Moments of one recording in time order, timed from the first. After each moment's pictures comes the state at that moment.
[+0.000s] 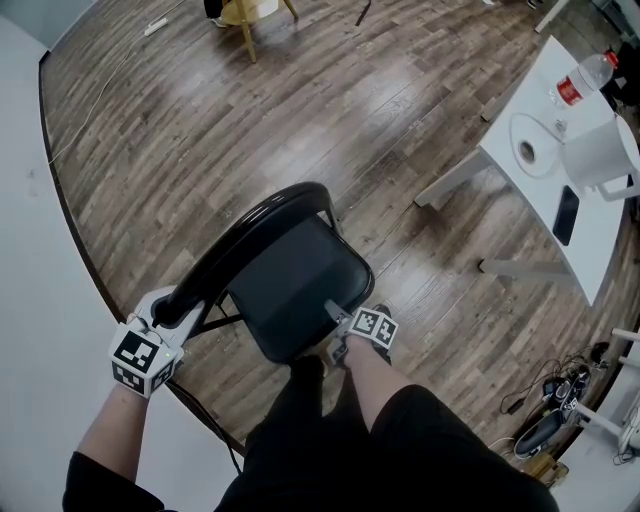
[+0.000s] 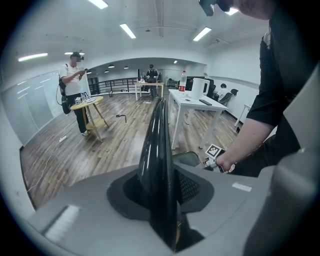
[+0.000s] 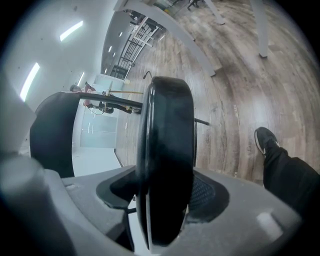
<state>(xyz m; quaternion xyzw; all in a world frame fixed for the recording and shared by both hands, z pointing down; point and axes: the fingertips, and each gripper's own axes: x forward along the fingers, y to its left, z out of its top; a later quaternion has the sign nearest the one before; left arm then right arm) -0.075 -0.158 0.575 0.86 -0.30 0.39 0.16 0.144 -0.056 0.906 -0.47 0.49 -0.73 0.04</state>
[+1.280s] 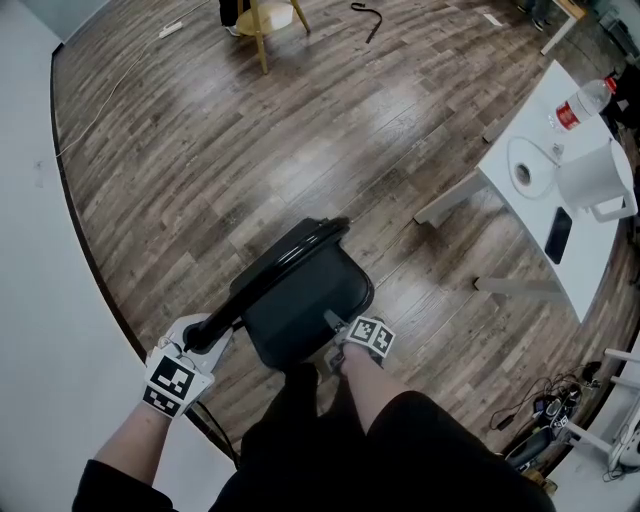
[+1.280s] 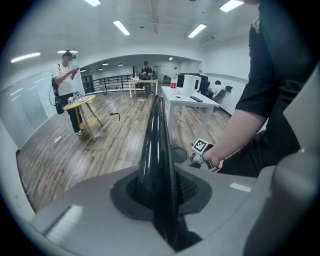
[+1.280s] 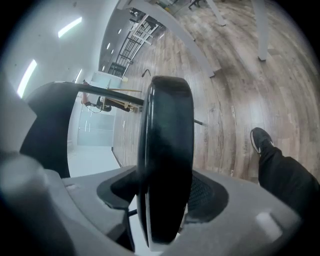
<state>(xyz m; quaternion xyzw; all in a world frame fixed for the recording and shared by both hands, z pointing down) -0.037 -0.104 0.574 0.86 -0.27 0.41 0.15 0.147 -0.053 0.890 -0.47 0.48 -0.74 0.02</state>
